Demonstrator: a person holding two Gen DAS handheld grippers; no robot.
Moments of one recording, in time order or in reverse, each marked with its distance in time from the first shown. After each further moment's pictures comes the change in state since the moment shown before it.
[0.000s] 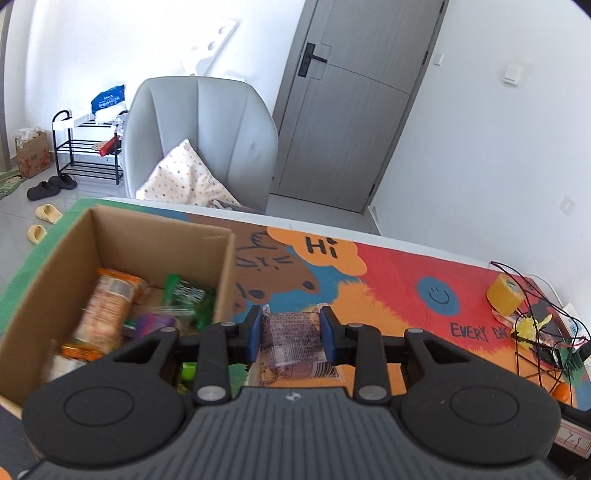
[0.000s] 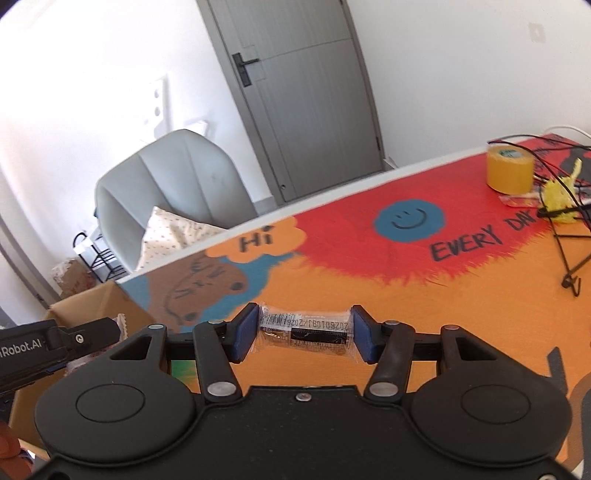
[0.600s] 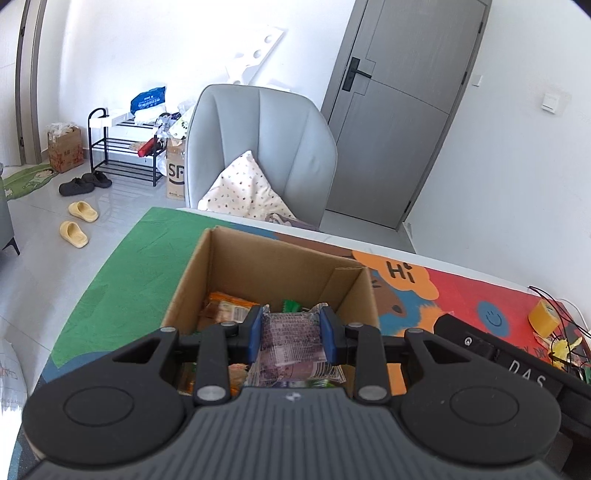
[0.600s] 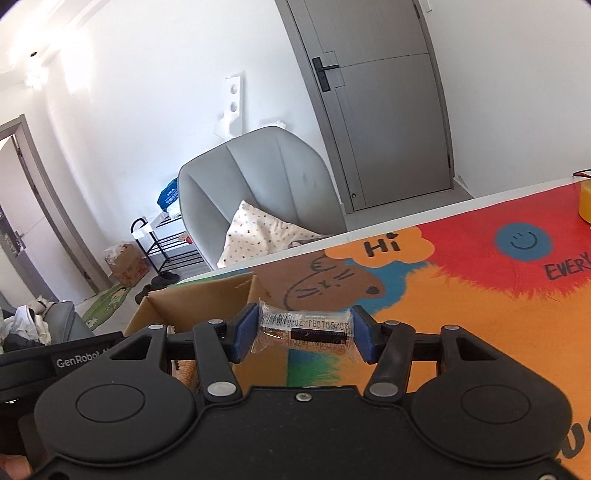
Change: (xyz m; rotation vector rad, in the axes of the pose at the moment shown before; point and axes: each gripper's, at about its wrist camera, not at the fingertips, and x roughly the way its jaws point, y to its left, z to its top) left arm -0.008 0.101 0.020 -0.057 -0.018 0.069; right arm -0.001 0.108 -0.008 -0.108 -0.022 0.172
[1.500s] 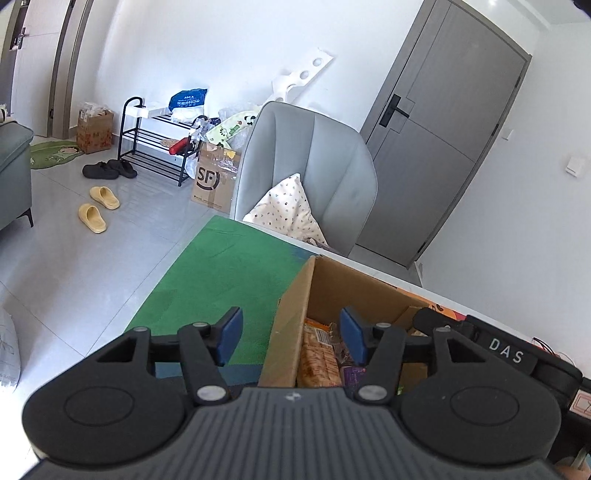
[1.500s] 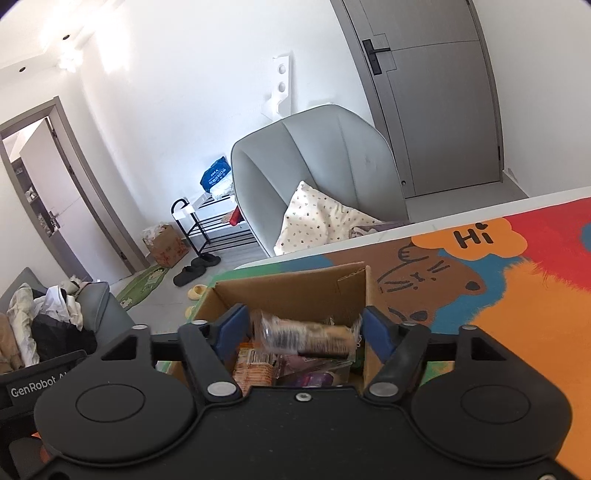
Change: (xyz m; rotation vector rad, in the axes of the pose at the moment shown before) left arm -0.028 0.087 0.003 -0.152 -0.081 0.008; right arm 0.046 0.060 -0.004 -0.031 0.047 0.123
